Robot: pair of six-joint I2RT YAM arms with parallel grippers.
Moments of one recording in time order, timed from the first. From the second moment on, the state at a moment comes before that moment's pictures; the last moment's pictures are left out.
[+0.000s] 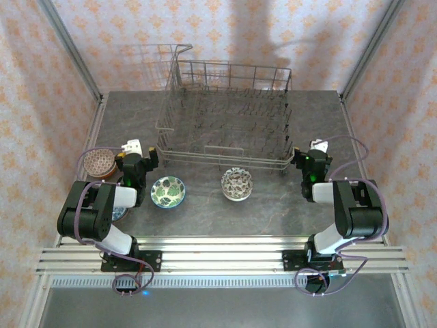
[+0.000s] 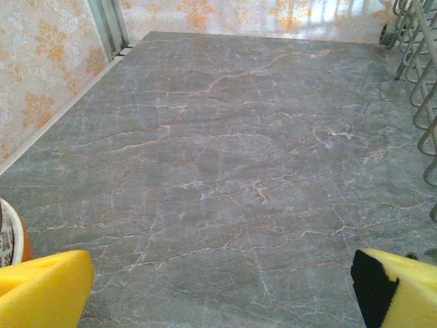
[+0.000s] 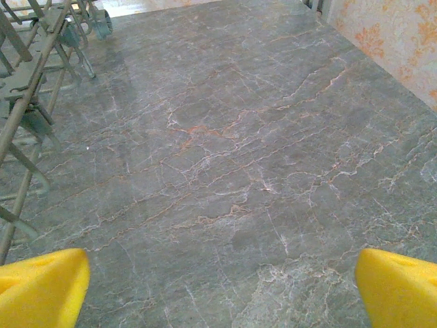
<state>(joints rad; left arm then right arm) -0.01 1.53 0.37 0.80 -0.33 -0.09 0.01 1.53 0.42 0.68 0.23 0.15</state>
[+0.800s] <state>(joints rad) 0.02 0.87 0.60 0.06 -0.39 -0.32 0.01 0.79 0.59 -0.13 0.33 0.36</state>
